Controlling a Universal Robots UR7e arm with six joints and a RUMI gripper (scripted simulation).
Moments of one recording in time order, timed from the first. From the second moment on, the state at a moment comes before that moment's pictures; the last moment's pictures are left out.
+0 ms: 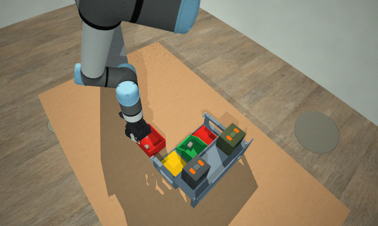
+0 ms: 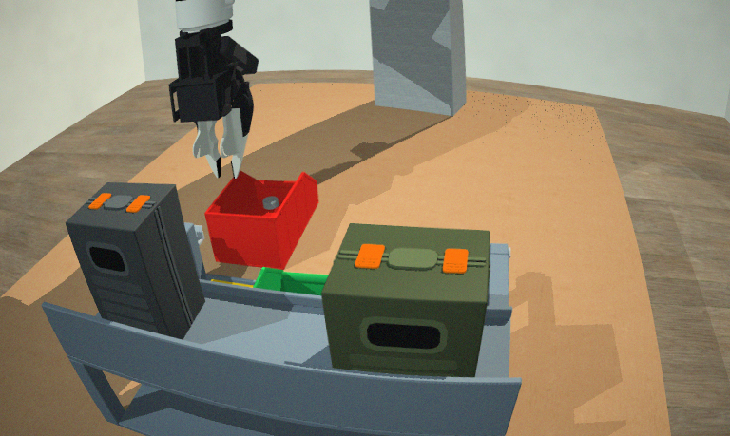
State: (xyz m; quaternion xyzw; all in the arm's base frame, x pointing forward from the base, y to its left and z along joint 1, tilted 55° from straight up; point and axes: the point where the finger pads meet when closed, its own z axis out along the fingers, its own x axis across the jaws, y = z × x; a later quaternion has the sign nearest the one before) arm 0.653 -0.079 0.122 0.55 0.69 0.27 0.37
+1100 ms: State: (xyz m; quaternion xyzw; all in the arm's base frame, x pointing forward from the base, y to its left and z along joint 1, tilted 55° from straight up) arm 0.670 -0.079 0.110 0.55 0.69 0.27 0.37
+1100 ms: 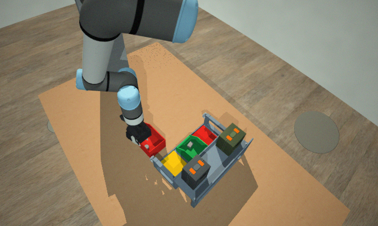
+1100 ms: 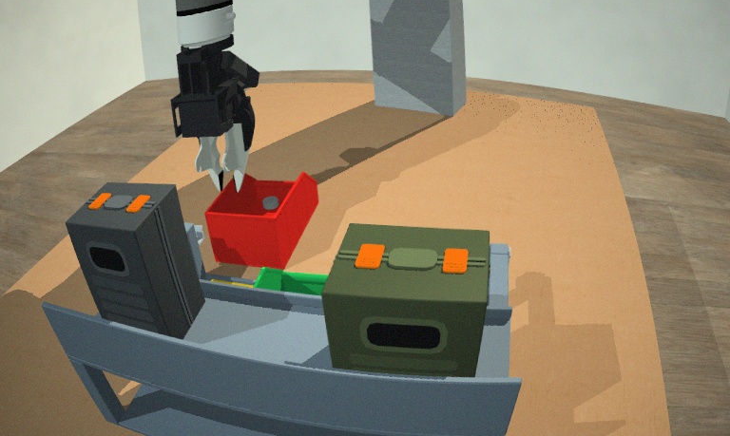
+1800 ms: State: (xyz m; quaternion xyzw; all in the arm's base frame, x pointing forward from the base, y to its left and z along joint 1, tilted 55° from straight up) arm 0.686 -0.080 0.098 0.55 0.69 0.27 0.37
